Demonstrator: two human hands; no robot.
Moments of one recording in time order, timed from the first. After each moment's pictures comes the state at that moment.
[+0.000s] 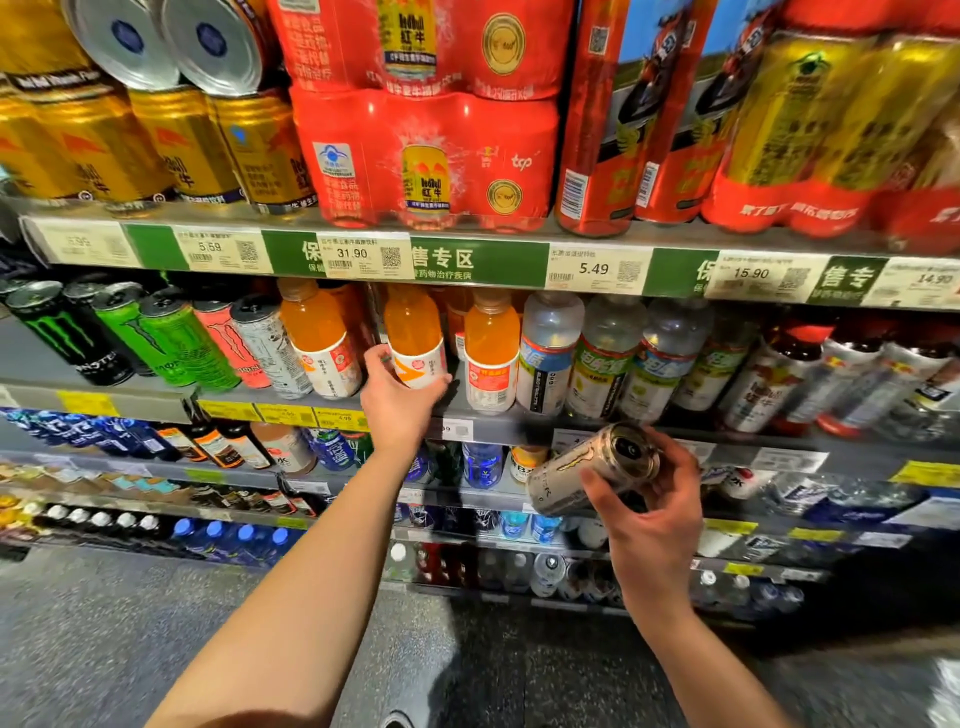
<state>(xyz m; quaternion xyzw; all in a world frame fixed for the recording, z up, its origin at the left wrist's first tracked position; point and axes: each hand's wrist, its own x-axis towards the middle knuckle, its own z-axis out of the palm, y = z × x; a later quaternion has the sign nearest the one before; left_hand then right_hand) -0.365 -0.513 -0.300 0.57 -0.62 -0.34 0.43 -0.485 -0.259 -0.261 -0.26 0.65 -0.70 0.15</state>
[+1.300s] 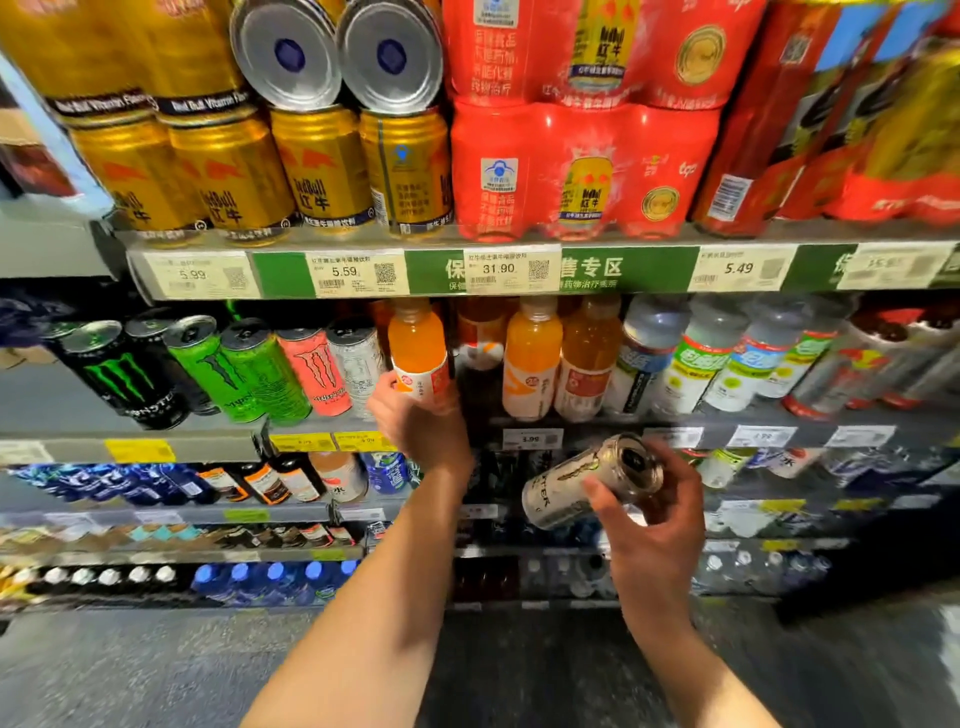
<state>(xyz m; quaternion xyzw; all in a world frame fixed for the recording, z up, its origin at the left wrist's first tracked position) -0.309 -0.561 -0.311 0.61 -0.52 -0.22 0.55 -0.350 -0.331 -0.260 -0.18 0.66 -0.72 0.10</state>
